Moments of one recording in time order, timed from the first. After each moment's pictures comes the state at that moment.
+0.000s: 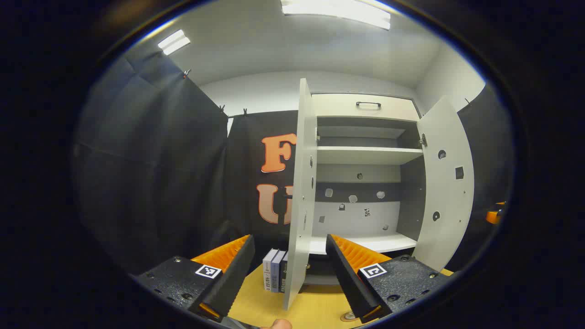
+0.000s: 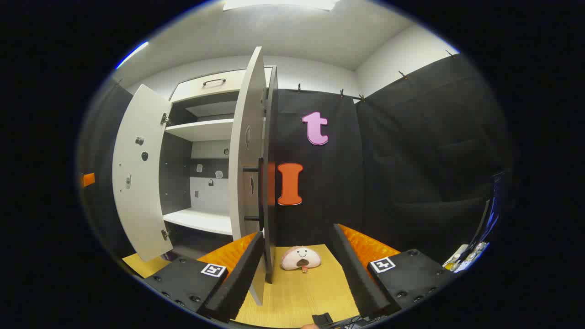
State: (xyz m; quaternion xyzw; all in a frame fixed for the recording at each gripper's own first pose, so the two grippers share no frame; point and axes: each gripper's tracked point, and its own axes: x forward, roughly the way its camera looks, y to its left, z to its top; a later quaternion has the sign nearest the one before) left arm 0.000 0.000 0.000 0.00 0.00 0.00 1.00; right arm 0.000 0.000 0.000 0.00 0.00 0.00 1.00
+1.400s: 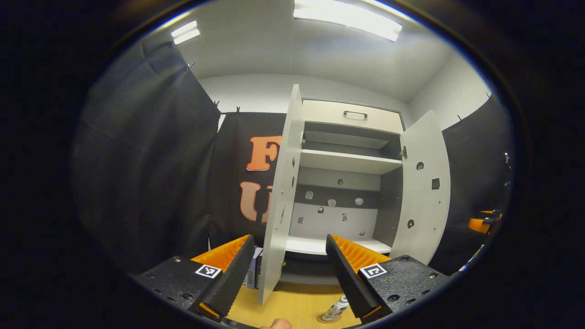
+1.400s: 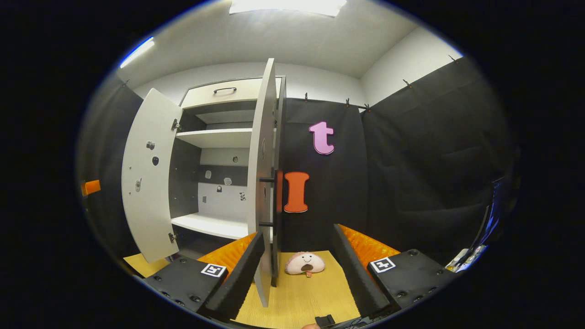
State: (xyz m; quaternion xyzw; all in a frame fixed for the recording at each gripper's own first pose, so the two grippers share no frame) left arm -0.029 -0.045 -0.018 -0.06 0.00 -0.06 1.00; right arm -0.021 0.021 0.015 -0.01 -0.03 0.01 1.00
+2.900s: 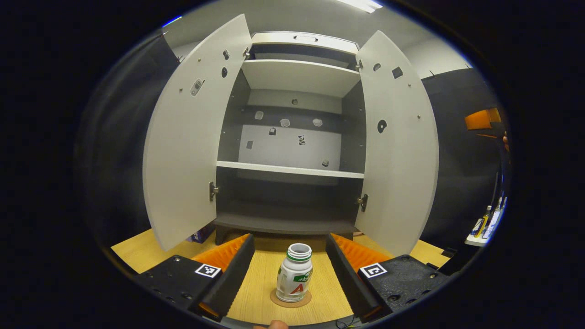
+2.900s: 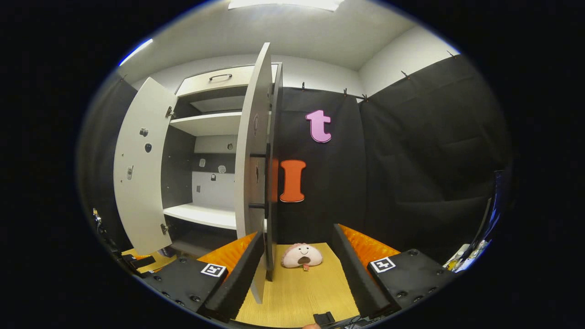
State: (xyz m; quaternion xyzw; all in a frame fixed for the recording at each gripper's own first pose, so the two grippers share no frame) left arm -0.023 -0.226 -0.302 -0.03 0.13 -0.16 0.98; right arm 0.000 0.005 -0.027 -0.01 0.00 0.00 1.00
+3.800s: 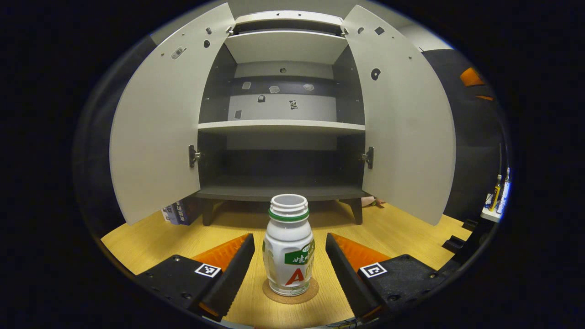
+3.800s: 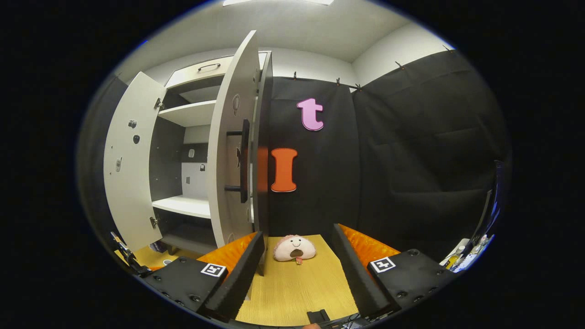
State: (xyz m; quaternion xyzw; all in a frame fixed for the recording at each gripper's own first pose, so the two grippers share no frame) left arm -0.010 -0.251 -0.411 0.02 0.18 -0.17 0.97; right arm 0.020 -0.024 -0.056 0.00 0.03 -0.02 1.00
